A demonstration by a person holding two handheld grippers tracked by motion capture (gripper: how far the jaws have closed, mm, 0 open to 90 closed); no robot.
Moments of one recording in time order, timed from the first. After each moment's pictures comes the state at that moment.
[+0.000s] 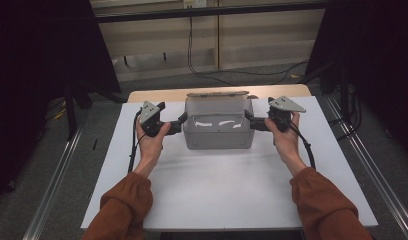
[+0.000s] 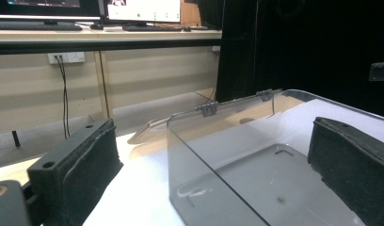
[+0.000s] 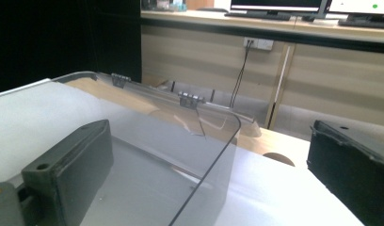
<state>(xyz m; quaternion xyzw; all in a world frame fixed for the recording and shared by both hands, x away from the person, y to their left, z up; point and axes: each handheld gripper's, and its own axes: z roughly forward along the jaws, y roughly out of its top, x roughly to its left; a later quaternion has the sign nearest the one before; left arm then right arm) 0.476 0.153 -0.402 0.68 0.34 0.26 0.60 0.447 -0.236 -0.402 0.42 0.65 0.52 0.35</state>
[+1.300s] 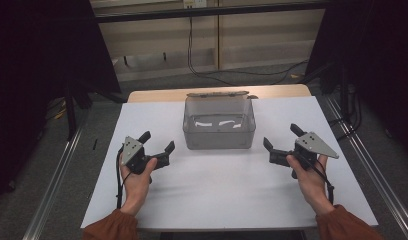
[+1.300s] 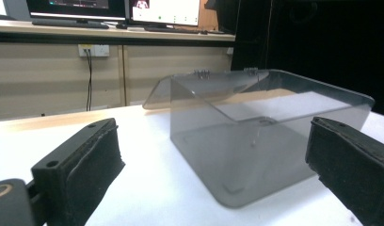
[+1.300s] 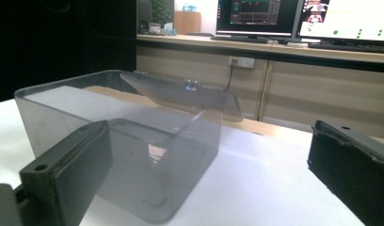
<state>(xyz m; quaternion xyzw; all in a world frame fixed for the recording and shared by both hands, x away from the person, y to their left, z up) 0.374 0.188 -0.422 0.66 0.37 0.28 0.59 0.331 -0.262 -0.413 0.42 0.62 0.54 0.39</state>
